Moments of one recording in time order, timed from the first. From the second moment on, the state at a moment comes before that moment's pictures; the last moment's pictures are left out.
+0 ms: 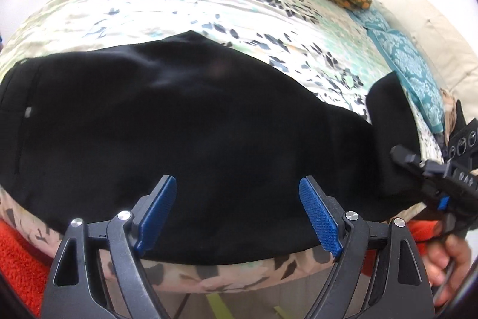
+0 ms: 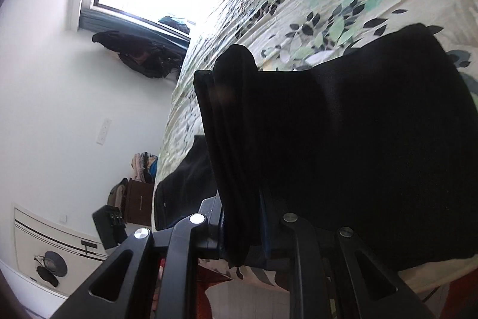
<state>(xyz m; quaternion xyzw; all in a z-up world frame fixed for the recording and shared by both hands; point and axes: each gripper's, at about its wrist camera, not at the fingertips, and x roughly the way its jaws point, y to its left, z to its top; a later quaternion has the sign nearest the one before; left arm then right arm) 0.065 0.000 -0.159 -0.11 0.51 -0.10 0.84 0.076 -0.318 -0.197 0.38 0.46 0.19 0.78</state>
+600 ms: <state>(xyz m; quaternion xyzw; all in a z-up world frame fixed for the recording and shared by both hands) 0.045 -0.064 -0.144 -0.01 0.47 -0.18 0.86 -0.004 -0.286 -0.168 0.14 0.45 0.16 0.87</state>
